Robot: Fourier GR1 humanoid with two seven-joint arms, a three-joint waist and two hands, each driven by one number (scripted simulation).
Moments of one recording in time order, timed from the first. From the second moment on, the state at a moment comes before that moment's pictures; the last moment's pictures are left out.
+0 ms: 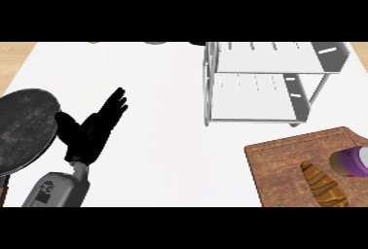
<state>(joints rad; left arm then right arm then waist) -0.19 0.27 -0.22 -1.50 0.28 0.08 0.21 0.72 -0.29 -0.21 -2.17 0.59 -0.51 0.36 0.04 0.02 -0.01</state>
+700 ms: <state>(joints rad) -0.19 0.24 -0.22 -1.48 0.26 0.07 0.20 0.25 -0.21 0.03 -2.12 1.13 -0.11 1.03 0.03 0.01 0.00</state>
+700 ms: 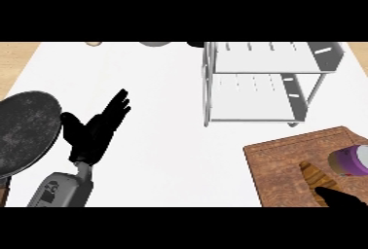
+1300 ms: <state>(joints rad) -0.19 0.21 -0.16 -1.47 0.23 0.05 0.21 0.13 -0.09 0.02 -1.96 1.24 -0.05 1.04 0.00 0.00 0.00</state>
